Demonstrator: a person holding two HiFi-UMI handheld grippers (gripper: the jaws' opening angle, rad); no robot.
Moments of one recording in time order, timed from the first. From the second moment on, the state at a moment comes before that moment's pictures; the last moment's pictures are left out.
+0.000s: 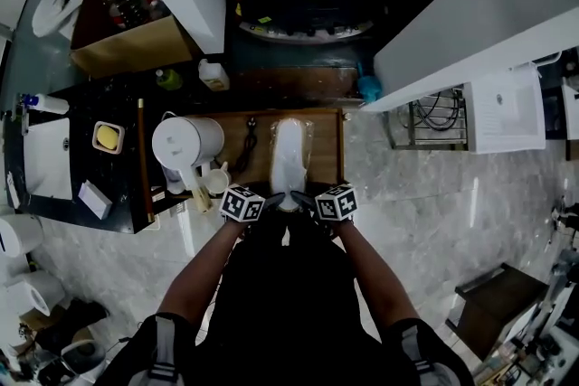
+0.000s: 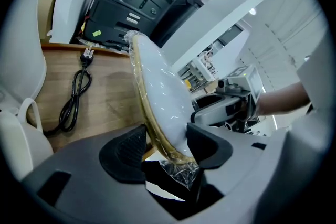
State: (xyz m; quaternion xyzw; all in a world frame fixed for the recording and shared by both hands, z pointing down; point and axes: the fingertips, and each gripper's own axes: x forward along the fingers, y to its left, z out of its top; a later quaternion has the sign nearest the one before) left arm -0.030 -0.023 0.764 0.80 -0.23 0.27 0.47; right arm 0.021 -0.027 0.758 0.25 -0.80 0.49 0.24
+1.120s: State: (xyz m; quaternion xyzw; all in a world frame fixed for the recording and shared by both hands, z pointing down) left arm -0.040 -0.045 0.834 0.73 -0.24 0.34 0.54; right arm 0.021 -0.049 0.824 0.25 -0.75 0.51 0.34
